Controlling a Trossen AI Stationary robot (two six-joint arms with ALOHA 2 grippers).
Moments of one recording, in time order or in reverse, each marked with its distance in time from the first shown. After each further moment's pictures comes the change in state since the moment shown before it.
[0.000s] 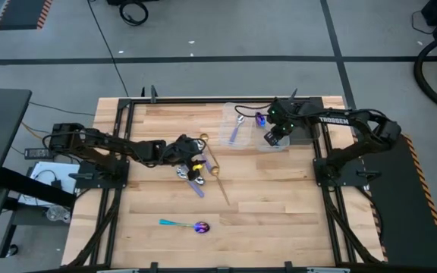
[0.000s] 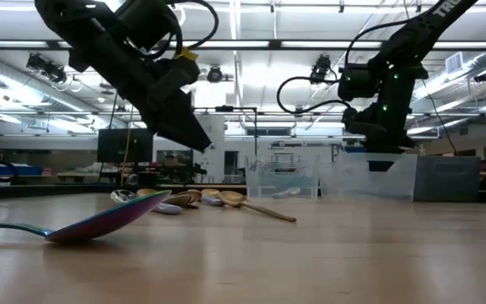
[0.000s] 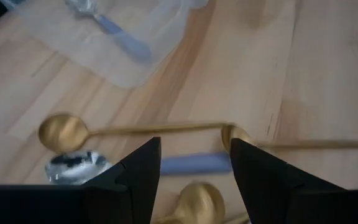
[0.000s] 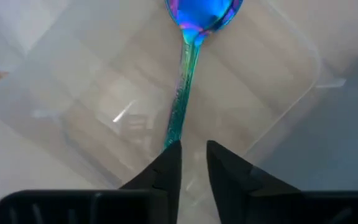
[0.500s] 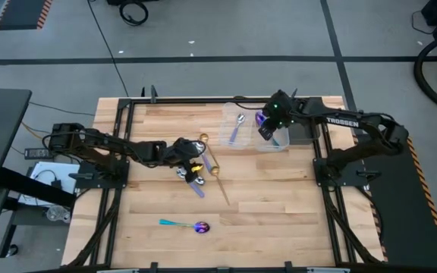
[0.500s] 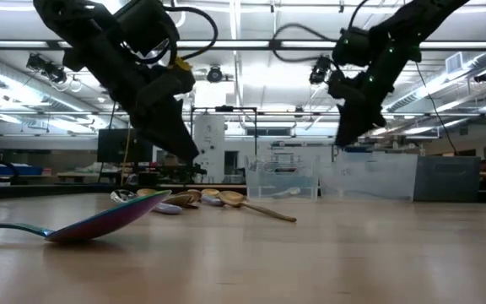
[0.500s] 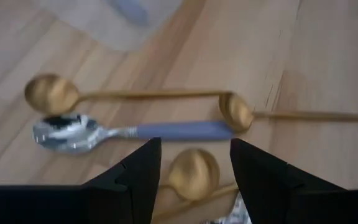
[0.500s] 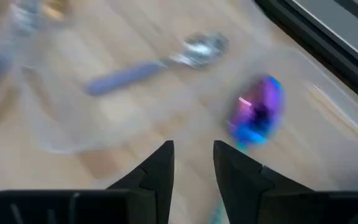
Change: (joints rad) left arm -0.009 -0.003 0.000 -0.098 0.030 -0.070; right arm 0.078 -0.098 0.078 0.143 -0.046 -0.057
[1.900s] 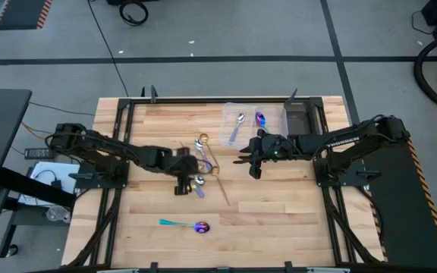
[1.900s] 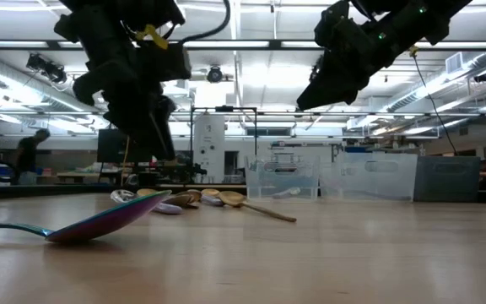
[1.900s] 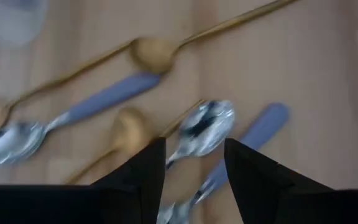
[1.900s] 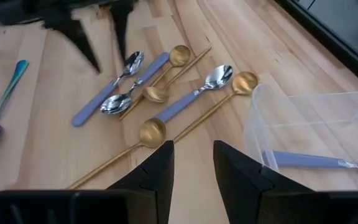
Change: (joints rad) left arm -0.134 0.033 0.159 -0.346 0.078 0.285; right arm 0.582 0.001 -0.120 0.465 0.244 0.021
